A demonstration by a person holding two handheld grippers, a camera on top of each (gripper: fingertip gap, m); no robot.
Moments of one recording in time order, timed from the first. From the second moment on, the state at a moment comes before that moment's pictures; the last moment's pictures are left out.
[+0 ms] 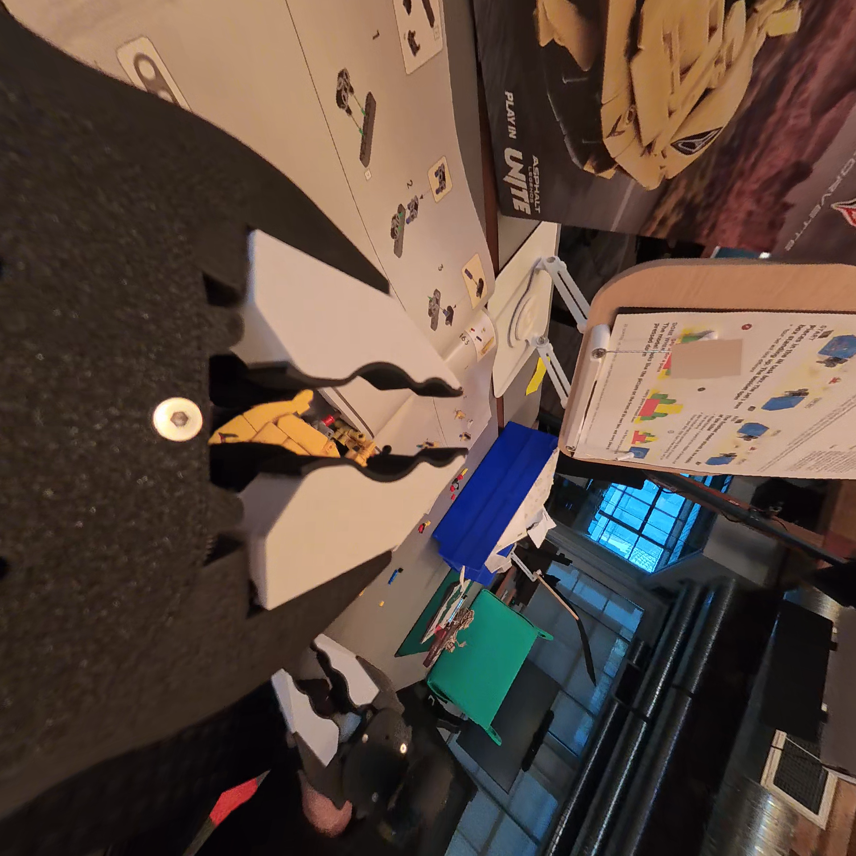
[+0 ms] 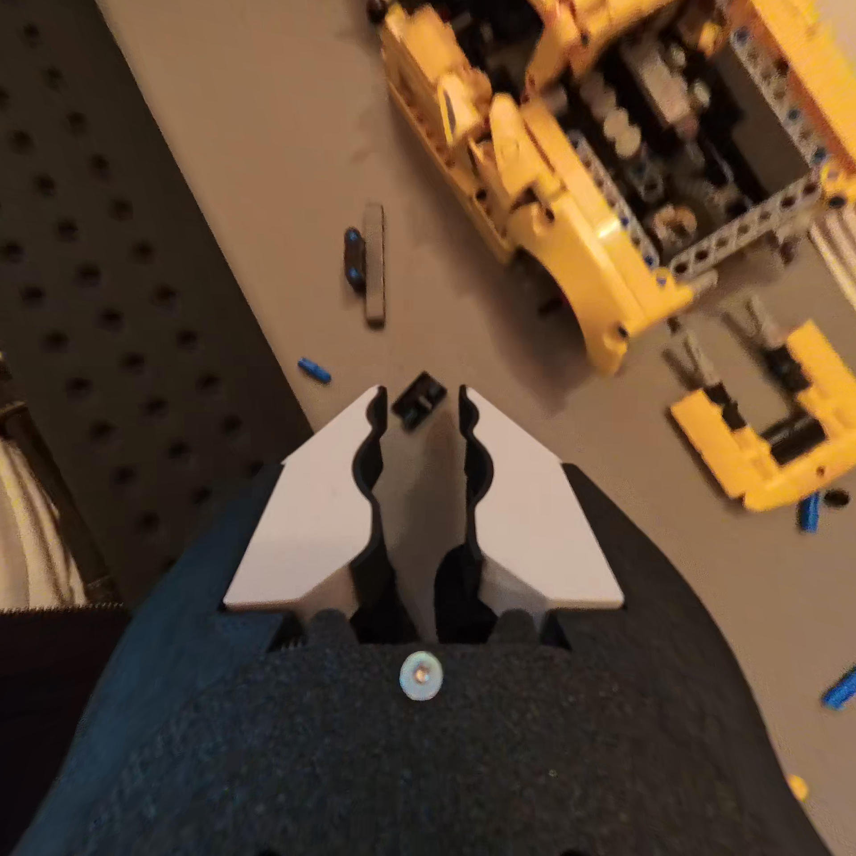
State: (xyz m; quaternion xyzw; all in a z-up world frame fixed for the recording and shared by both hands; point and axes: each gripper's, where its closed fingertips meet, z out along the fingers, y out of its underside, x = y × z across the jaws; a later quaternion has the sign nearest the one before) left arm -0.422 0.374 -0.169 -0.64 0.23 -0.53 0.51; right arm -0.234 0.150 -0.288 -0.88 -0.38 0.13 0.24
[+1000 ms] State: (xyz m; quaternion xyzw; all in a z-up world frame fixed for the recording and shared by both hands) left arm -0.372 0.291 -0.159 -0.59 0.34 -0.64 0.35; right arm -0.243 0.191 -0.234 -0.70 -0.54 -0.17 0.42
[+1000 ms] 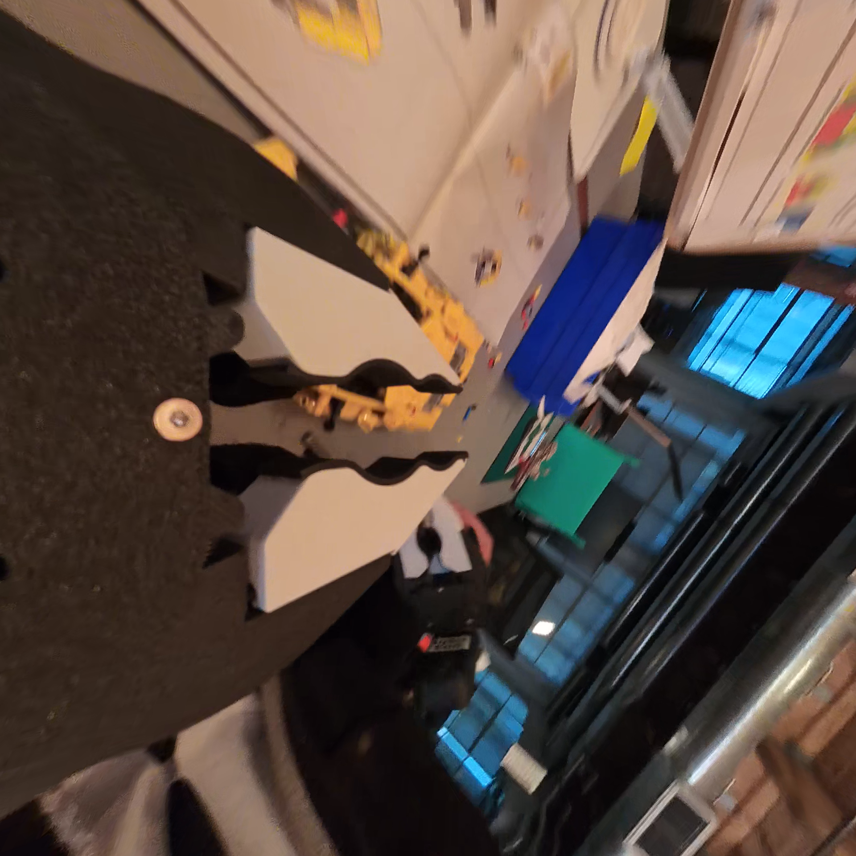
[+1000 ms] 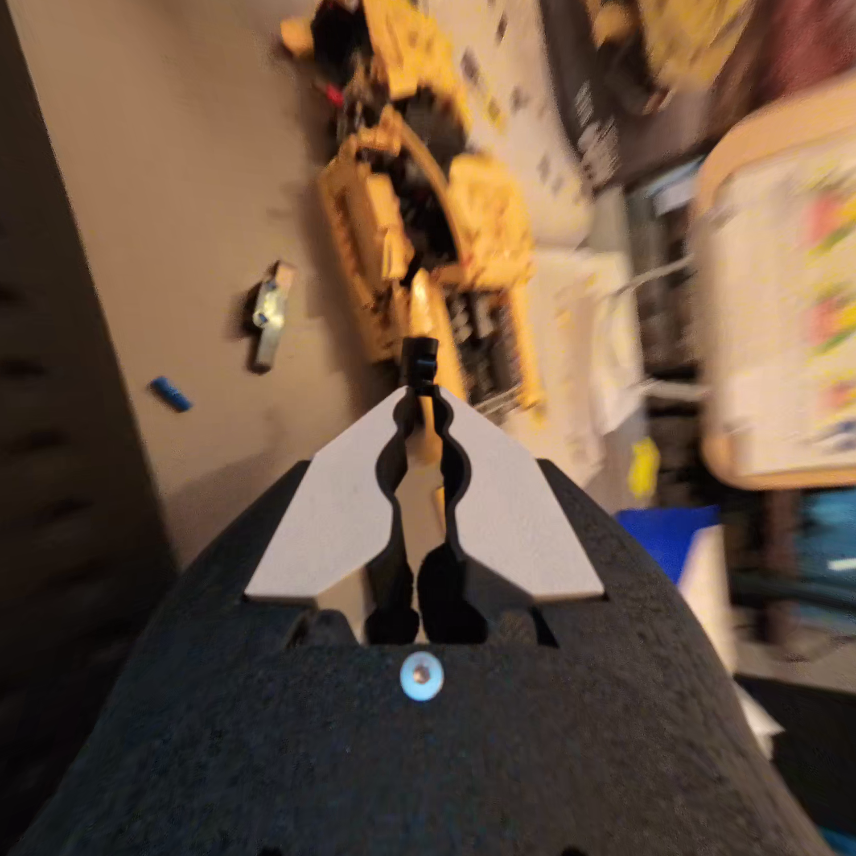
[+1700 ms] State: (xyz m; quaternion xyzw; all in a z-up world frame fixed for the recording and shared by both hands) left arm -0.335 0.216 -0.142 -0.52 0.42 -0.63 0.40; right arm -0.342 0.229 -0.149 -0.60 -0.46 -0.22 0.62
